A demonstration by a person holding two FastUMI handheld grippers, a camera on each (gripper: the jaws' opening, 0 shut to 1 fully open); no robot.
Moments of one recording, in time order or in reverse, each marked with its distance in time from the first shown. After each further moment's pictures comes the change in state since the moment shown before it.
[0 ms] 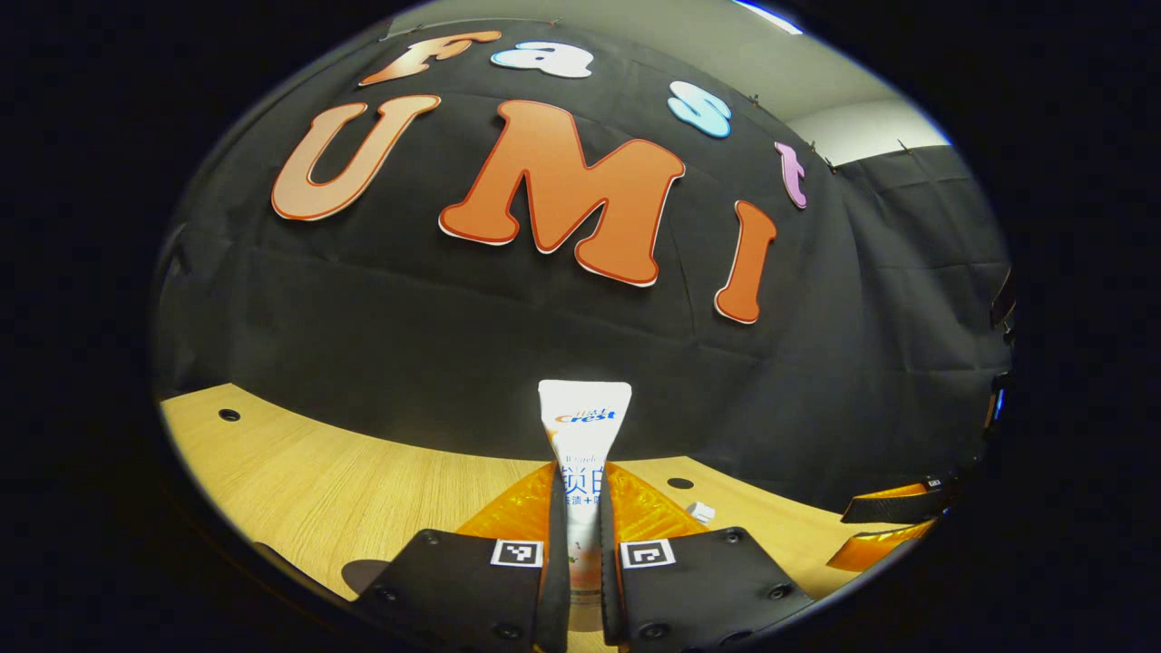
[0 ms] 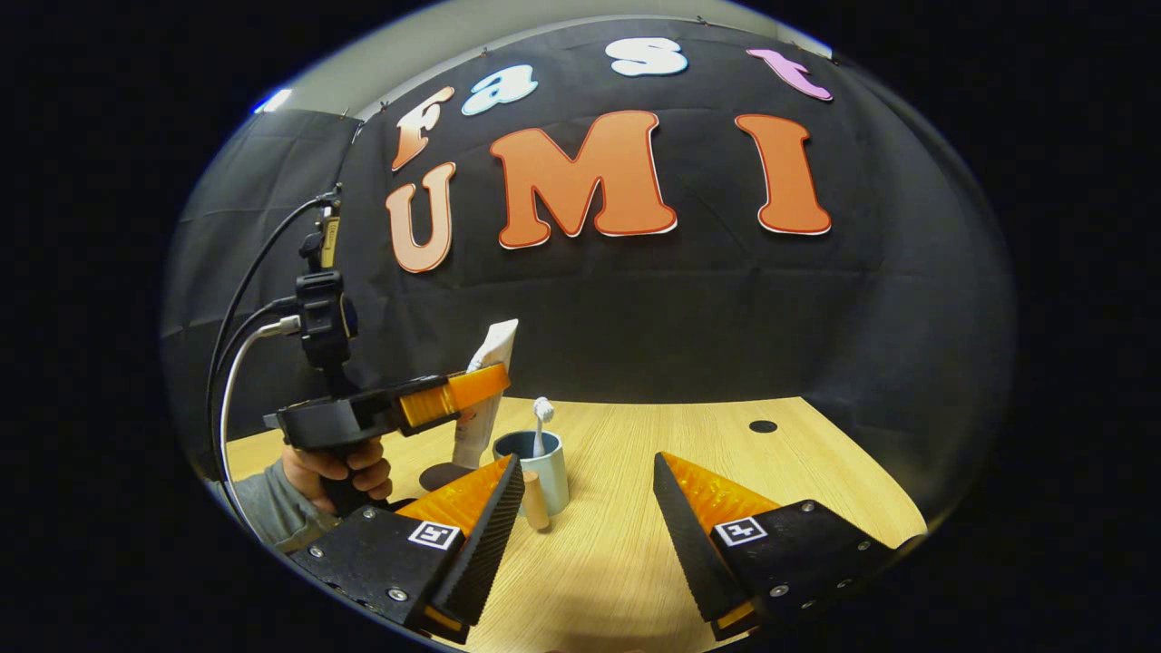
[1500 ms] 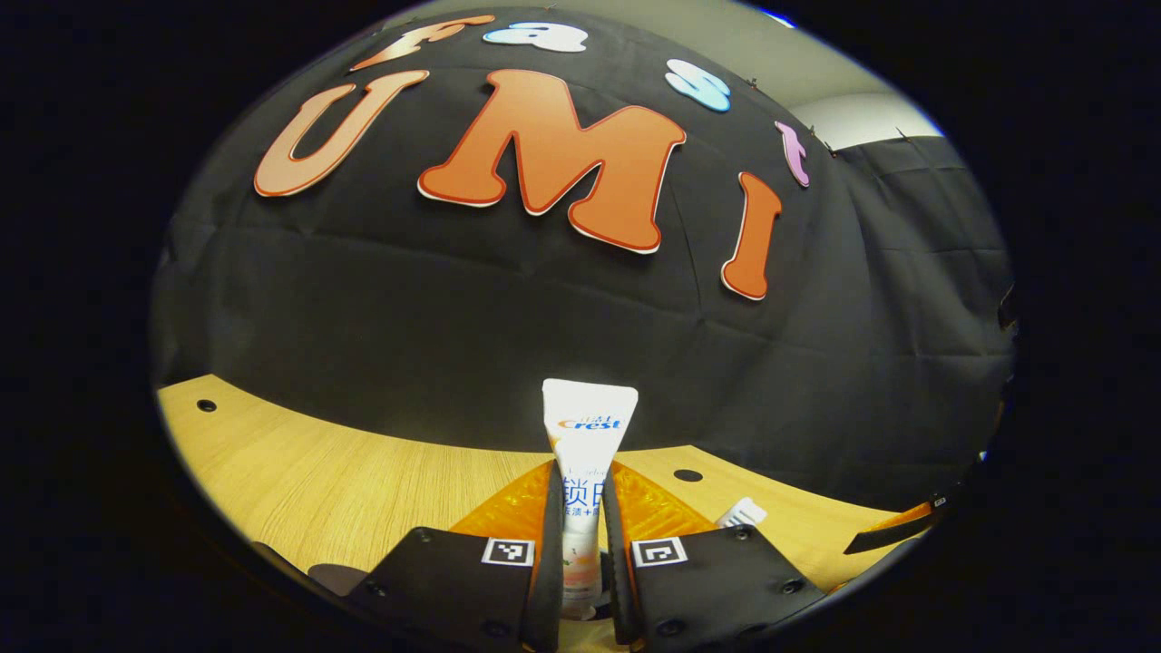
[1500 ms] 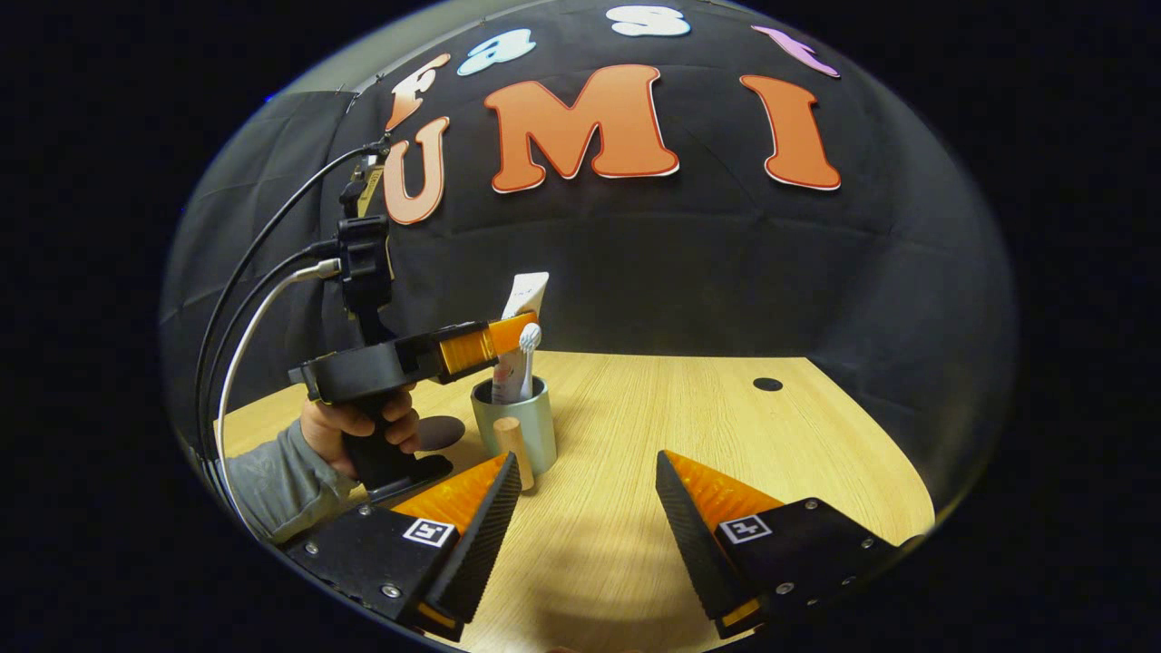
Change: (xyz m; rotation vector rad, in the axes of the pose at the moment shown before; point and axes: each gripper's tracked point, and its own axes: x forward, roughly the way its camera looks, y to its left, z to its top) left arm 0.045 0.004 -0.039 -0.004 0.050 0.007; right arm 0.010 -0.009 -0.060 -0.023 0.151 0.005
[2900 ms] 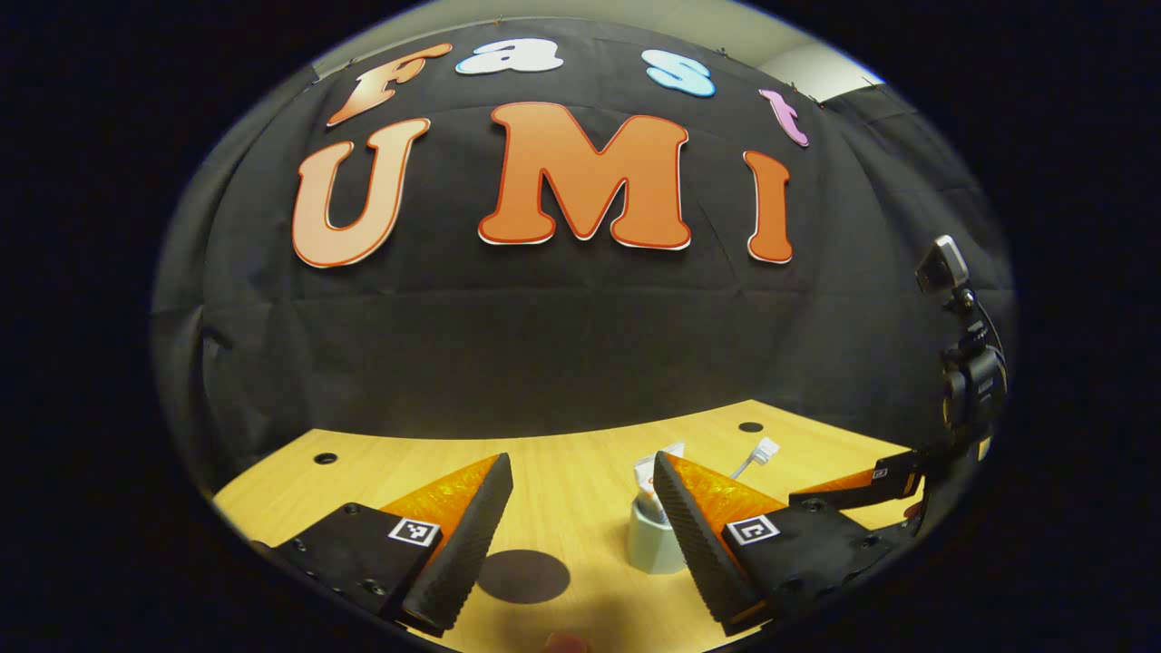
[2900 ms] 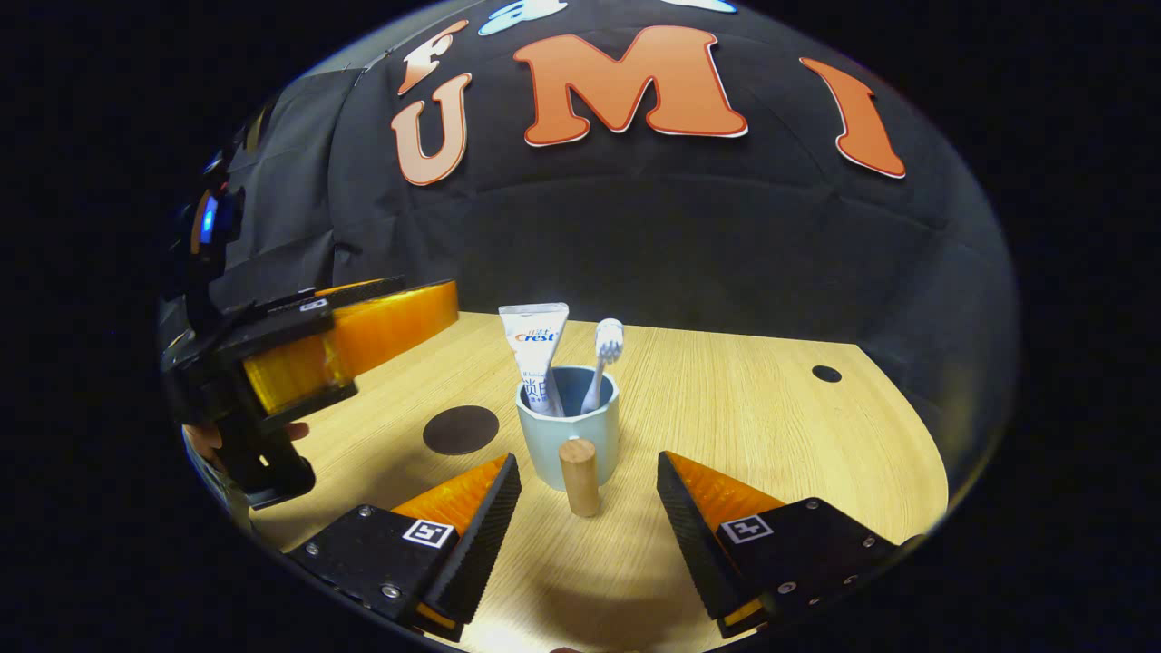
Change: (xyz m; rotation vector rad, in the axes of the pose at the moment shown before) left arm -0.108 0.064 0.047 0.249 0.086 0.200; right arm 0.061 0.061 0.005 -0.029 0.151 0.064
